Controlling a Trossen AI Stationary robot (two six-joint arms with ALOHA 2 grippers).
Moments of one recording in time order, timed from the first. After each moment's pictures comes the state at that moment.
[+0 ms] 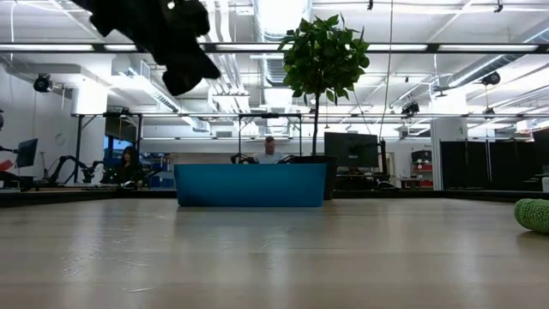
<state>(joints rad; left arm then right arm) 0.20 1.12 0.82 -0.26 0.27 -0.20 0.57 1.56 1.35 -0.15 0.51 0.60</state>
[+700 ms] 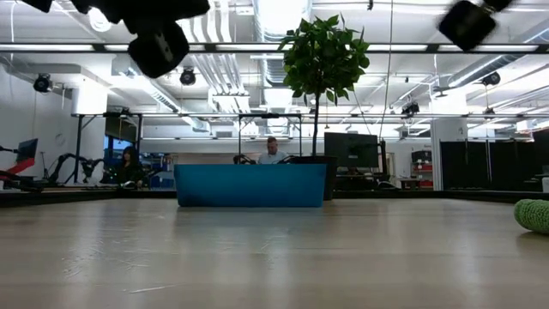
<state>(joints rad) -0.41 1.26 0.69 0.25 -0.16 -0.52 0.37 0.77 0.64 -0.27 -0.12 0.45</state>
